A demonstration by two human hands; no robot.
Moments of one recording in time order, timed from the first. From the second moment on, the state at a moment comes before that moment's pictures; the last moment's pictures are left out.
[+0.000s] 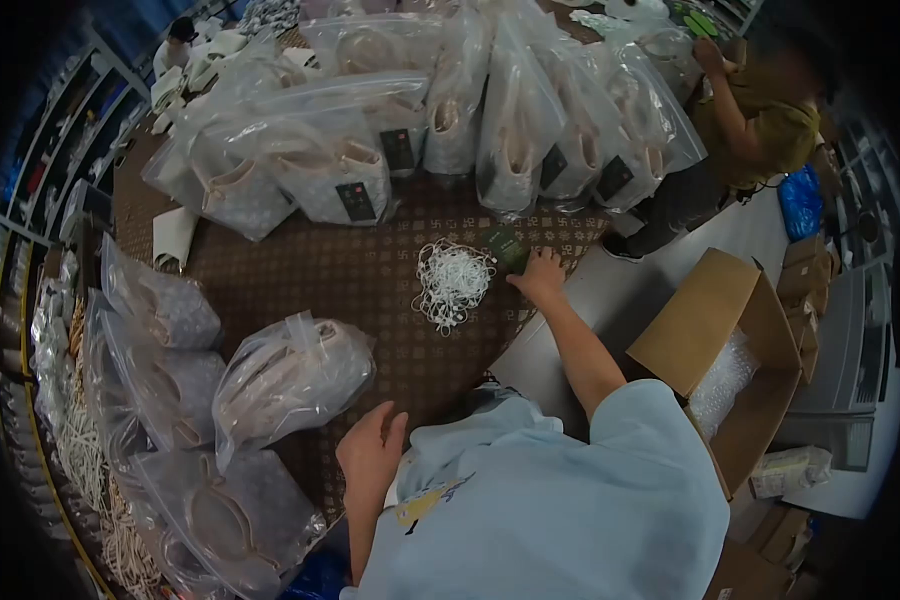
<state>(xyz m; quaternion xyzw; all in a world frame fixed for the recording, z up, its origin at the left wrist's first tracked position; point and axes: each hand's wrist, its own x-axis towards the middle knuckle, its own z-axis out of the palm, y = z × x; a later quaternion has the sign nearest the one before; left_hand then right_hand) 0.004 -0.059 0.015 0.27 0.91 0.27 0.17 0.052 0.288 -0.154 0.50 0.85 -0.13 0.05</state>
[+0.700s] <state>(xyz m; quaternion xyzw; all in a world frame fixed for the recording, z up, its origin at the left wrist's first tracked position) -0.004 -0.017 -0.026 0.23 0.75 0.59 0.16 0.076 0.142 -0.061 0.17 0.87 -0.43 -0.17</state>
